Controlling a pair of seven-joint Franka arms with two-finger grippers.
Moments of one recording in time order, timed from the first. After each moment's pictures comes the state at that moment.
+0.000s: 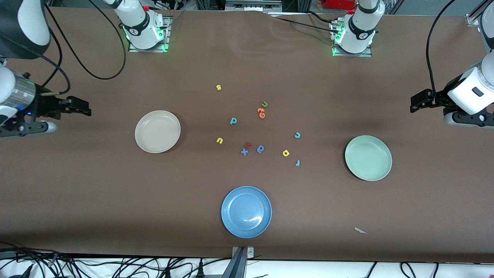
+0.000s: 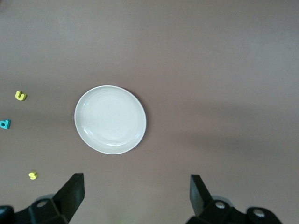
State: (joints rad) left arm 0.02 0.09 -0.03 -1.60 0.02 1.61 0.06; right arm 0.03 0.18 0.01 -1.56 0.03 1.61 -0.06
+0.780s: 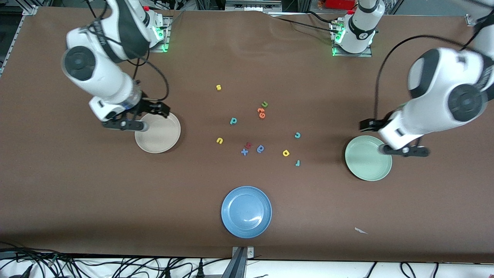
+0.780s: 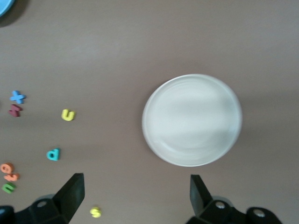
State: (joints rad) left arm -0.14 0.34 -0.05 -1.61 -0.05 1.75 -0.14; right arm 0.04 0.14 0.37 -1.93 0.03 2.02 0.50
